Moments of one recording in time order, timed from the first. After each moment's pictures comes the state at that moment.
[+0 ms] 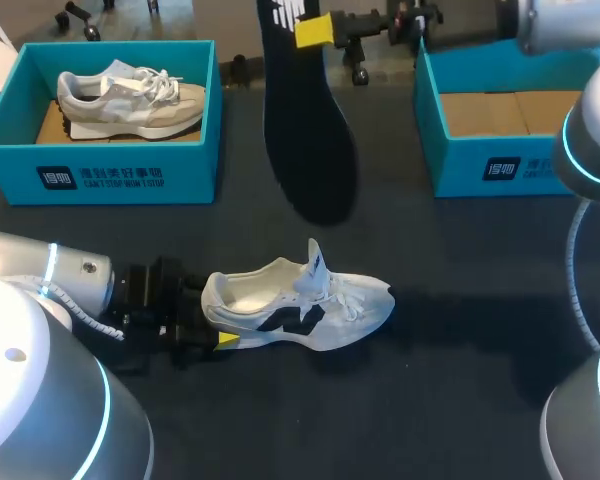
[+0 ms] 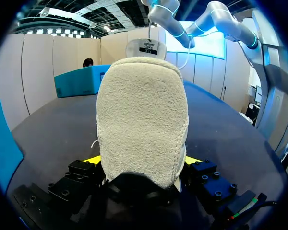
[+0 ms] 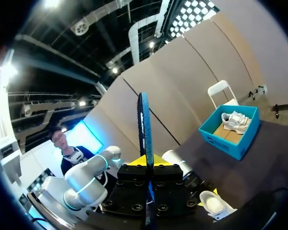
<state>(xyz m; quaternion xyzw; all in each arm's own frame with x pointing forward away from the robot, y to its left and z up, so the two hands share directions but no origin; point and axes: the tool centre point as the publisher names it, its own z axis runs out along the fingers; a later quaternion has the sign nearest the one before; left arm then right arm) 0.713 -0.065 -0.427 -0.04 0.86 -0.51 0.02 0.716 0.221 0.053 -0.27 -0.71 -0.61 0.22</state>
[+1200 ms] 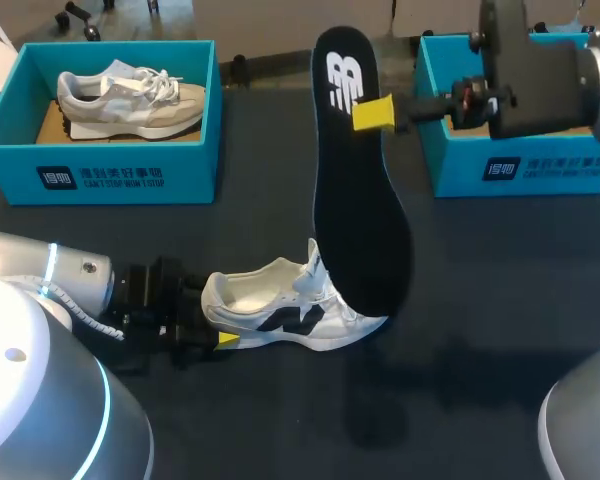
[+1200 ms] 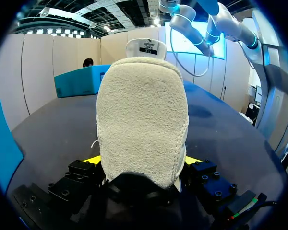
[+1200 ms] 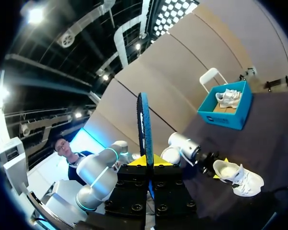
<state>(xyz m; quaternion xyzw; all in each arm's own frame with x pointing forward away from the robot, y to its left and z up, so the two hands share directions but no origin) 0.713 -0.064 -0.427 -0.04 0.86 -0.51 0.02 0.626 0.176 0.029 -0.34 -0.69 -0.59 0.25</state>
